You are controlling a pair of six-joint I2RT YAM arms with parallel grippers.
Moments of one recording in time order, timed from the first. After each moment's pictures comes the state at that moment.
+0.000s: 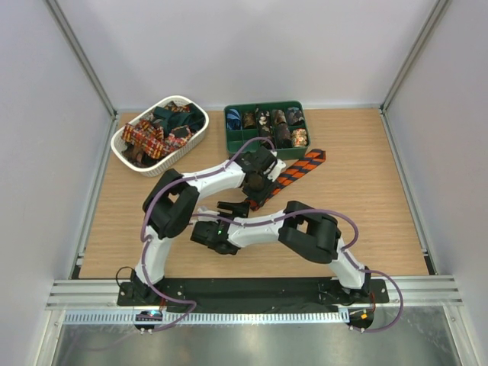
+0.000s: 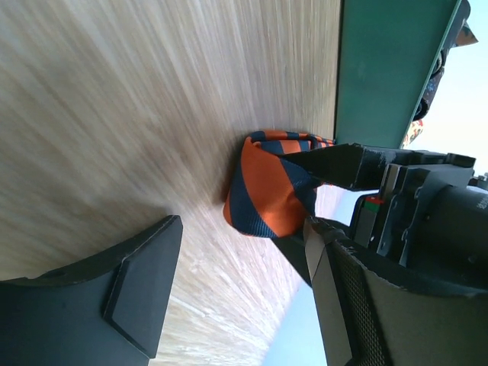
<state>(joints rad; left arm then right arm) -0.80 2.12 1.55 -0.62 0.11 -0.03 1.27 2.15 1.39 -0.55 1.03 -0.17</state>
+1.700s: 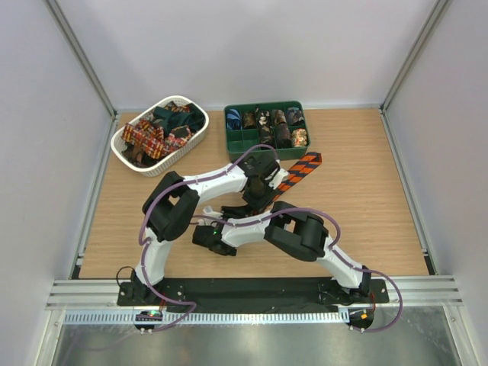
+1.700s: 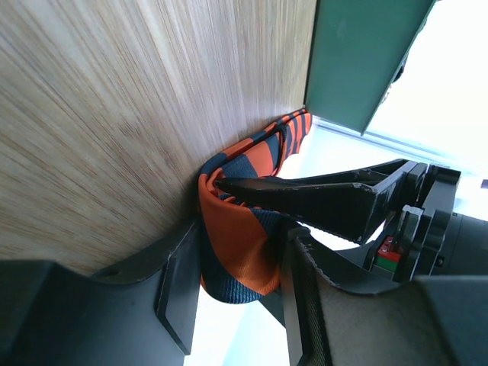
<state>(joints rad) -0.83 2.11 1.53 -0.69 0.14 -0.03 1.24 2.29 1.46 -0.69 1.19 -0.08</state>
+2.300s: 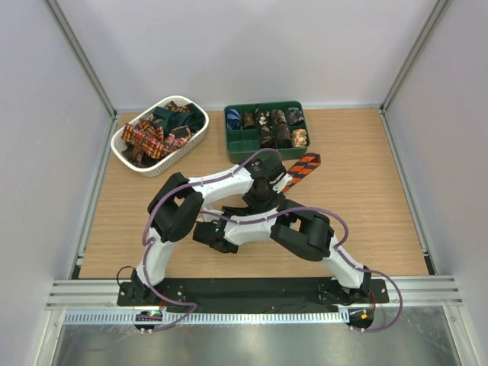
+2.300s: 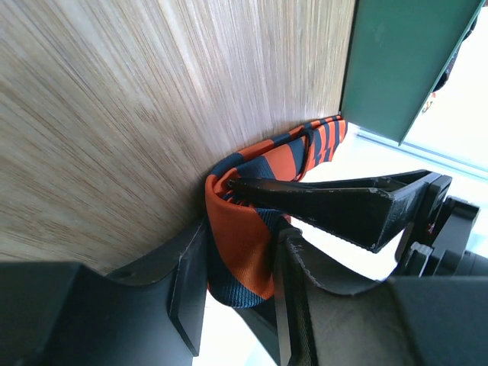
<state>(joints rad) -0.86 2.12 1.59 -0.77 0.09 -0.04 1.24 2.23 1.44 -0.69 1.06 -0.07</state>
